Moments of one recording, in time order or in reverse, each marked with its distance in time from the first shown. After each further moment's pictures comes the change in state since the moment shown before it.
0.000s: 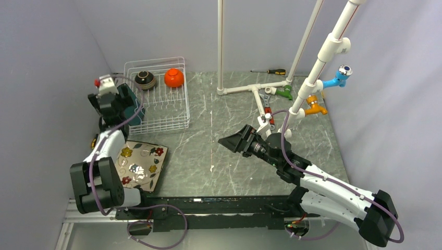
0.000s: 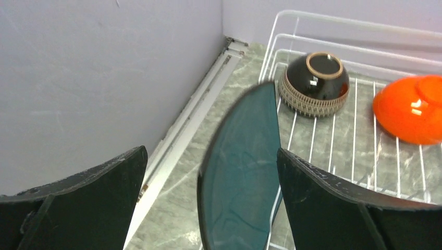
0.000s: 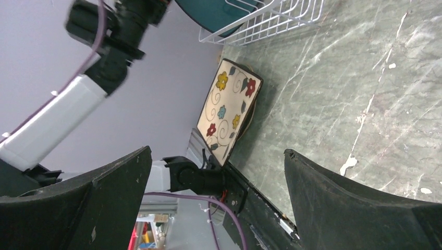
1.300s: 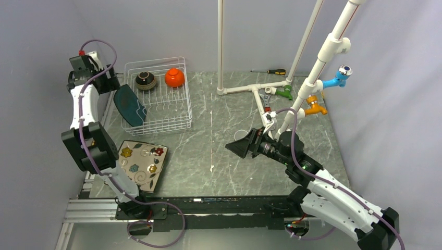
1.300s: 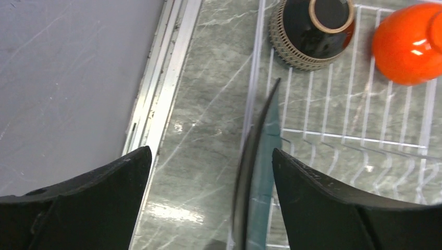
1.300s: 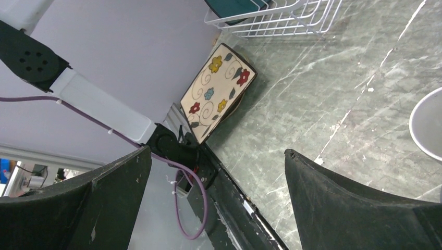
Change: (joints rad) left arm 0.162 0.472 0.971 -1.073 0.341 0.026; right arm -0.122 -0.129 0.031 -0.131 -0.219 -0.265
